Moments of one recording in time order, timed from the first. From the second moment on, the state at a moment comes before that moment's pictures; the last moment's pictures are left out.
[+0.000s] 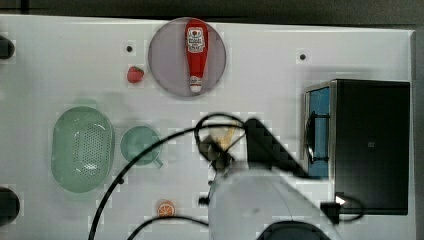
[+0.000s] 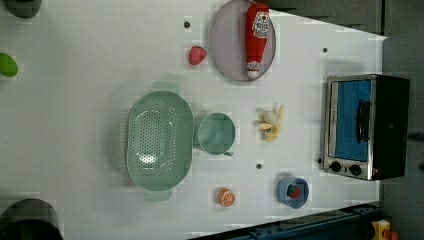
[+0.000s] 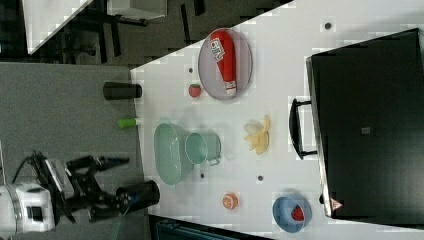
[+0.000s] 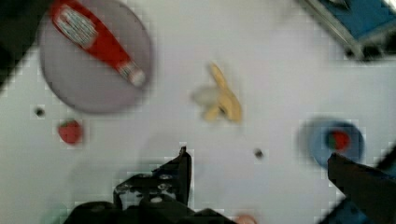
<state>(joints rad) 0.01 -0.40 -0.05 -2.07 -0.02 0.20 0.01</state>
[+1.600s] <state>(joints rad) 0.00 0.45 -0.02 -2.40 -0.03 1.08 -0.46</state>
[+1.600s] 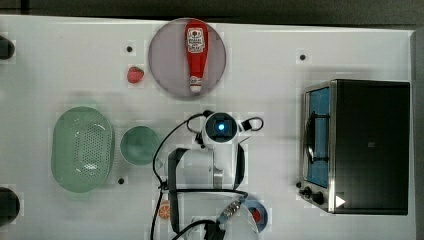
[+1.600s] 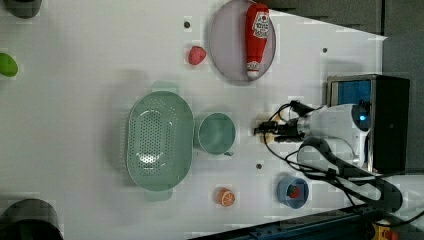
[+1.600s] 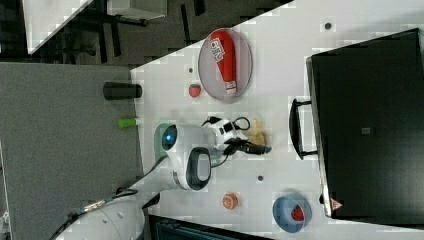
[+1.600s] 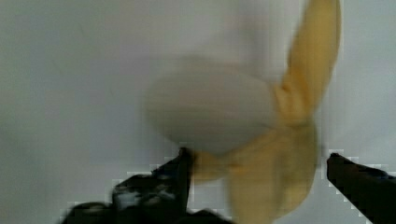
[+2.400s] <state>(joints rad) 0.03 0.33 -0.03 -2.44 0.01 1.15 -0.47</state>
